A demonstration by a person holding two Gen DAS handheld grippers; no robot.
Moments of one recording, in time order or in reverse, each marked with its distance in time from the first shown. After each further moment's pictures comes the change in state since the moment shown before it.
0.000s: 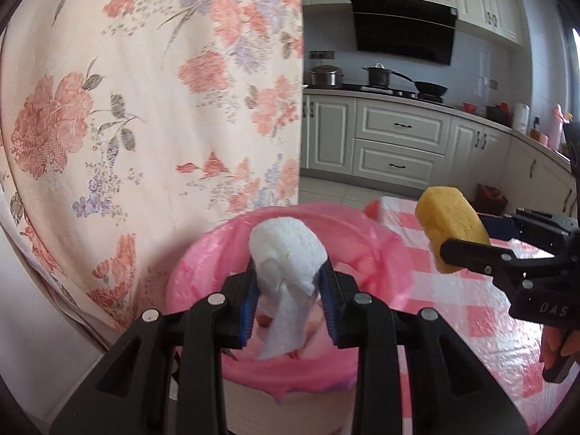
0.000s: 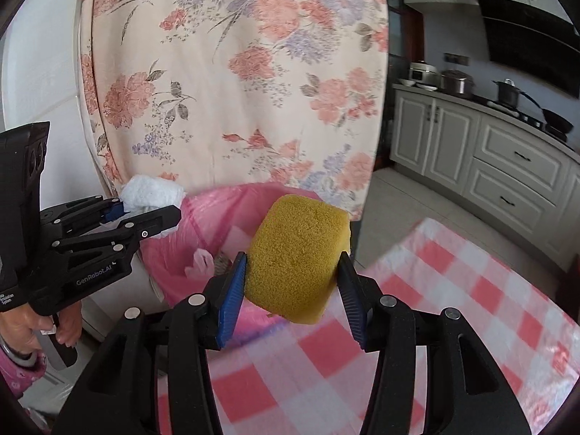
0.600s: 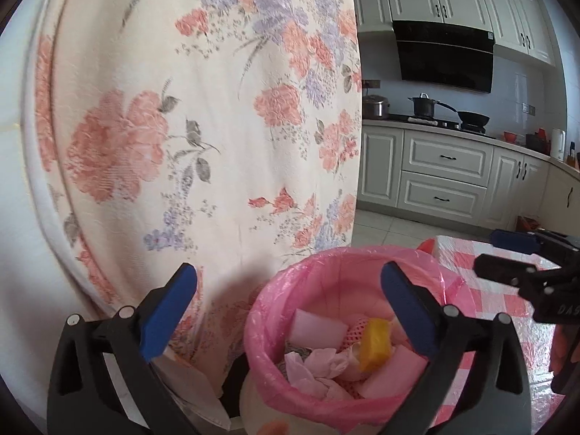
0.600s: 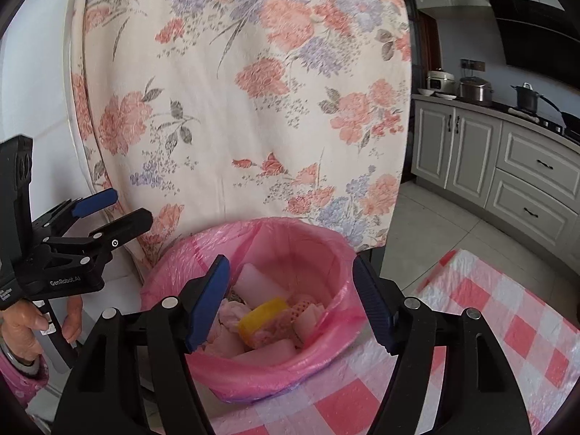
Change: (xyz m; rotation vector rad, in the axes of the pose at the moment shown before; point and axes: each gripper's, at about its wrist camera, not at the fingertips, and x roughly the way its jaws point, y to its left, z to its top) left arm -0.015 0.042 0.015 -0.042 -0.128 0.178; right arm 0.035 -0.002 0.030 0.017 -0.069 0.066
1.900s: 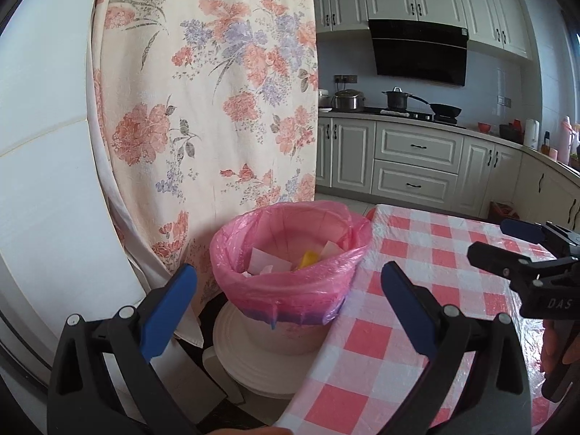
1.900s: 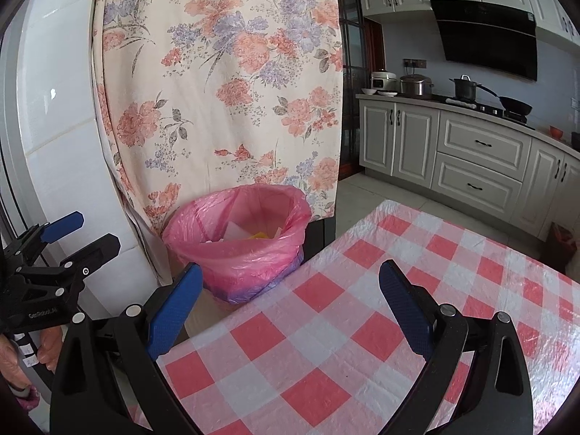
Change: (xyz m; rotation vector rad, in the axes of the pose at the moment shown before) left arm -0.151 -0.062 -0.055 0.014 0.033 -0.067; right arm -0.154 0.030 -0.076 0.079 -0.017 -0.185
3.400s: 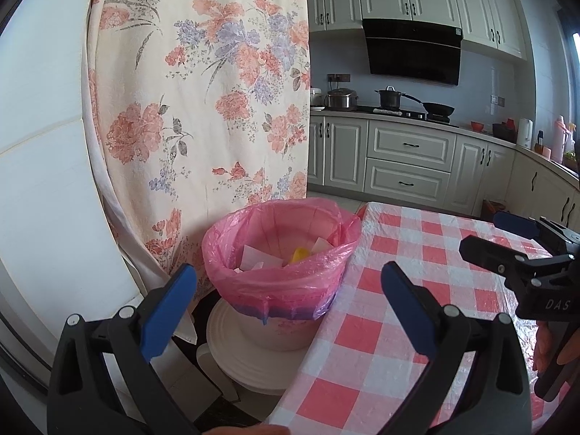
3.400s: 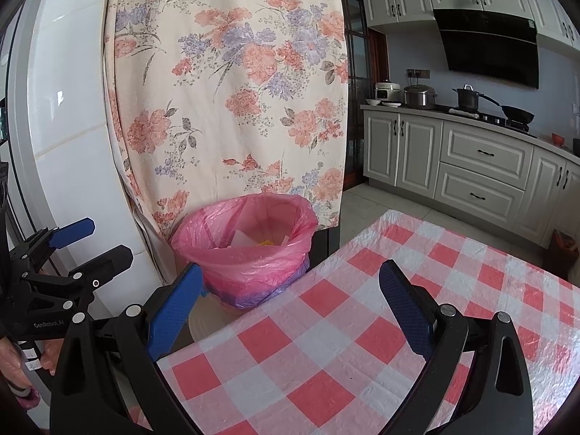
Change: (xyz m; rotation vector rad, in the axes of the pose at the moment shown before) left arm -0.003 0.000 -0.002 -0.002 0.009 -0.032; right arm -0.010 0.007 -0.001 -0.013 -0.041 0.016
